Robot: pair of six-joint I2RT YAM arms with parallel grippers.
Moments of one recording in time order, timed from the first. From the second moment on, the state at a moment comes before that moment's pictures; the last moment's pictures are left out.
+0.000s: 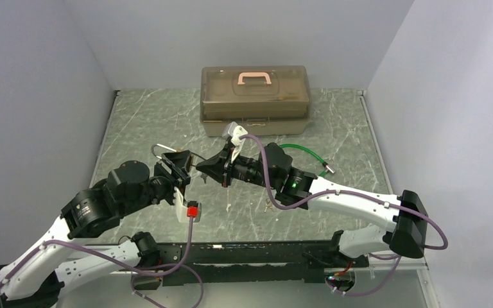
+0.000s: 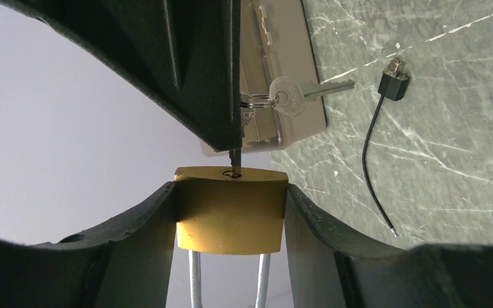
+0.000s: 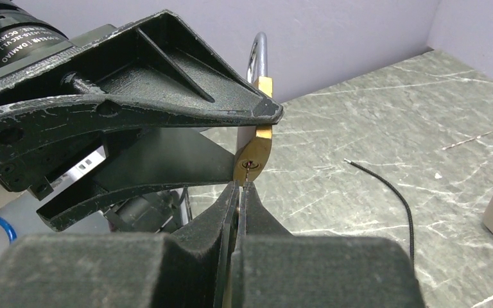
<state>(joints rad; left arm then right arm) -0.96 0.67 1.09 -0.83 -0.07 1.37 1.13 1.30 1.03 0.34 -0.15 0.21</state>
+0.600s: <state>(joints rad) -0.98 0.60 1.02 -0.80 -0.09 1.41 1.16 1.32 1.03 0.34 -0.13 0.20</state>
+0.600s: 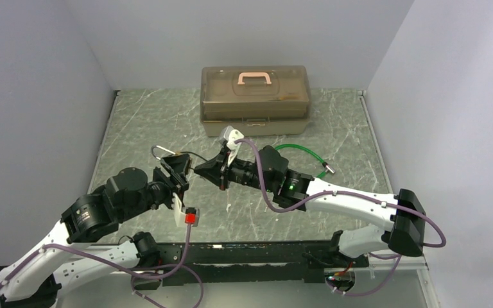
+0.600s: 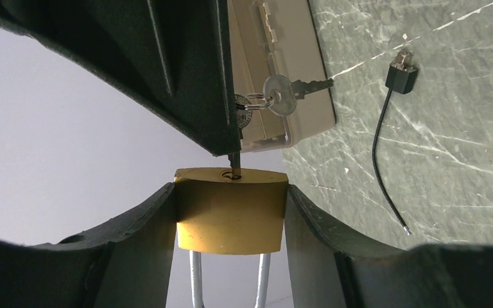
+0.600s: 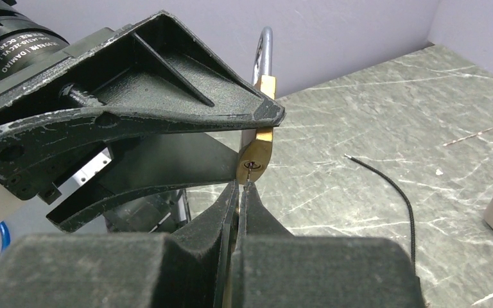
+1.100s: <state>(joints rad) -1.03 0.56 0.97 -0.71 -0.16 1.47 1.17 1.32 1.03 0.38 -0.08 0.18</state>
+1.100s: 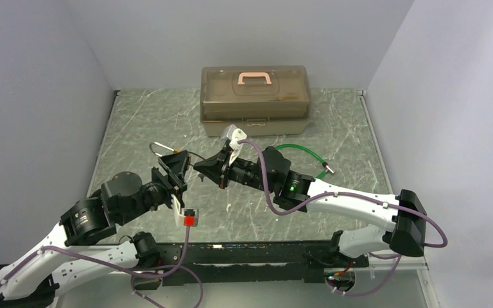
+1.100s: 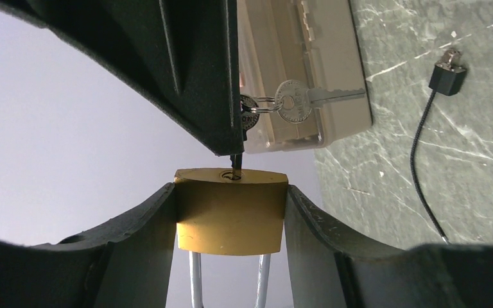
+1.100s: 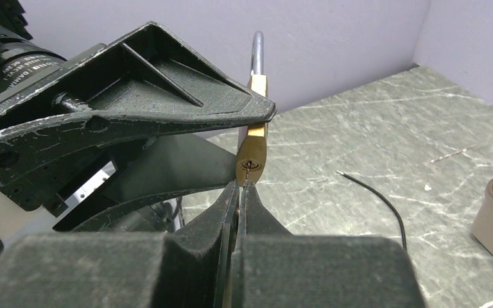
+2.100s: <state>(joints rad) -1.10 0.49 0.92 -0.67 -0.08 1.58 1.27 1.26 1.03 0.30 -0.05 0.17</state>
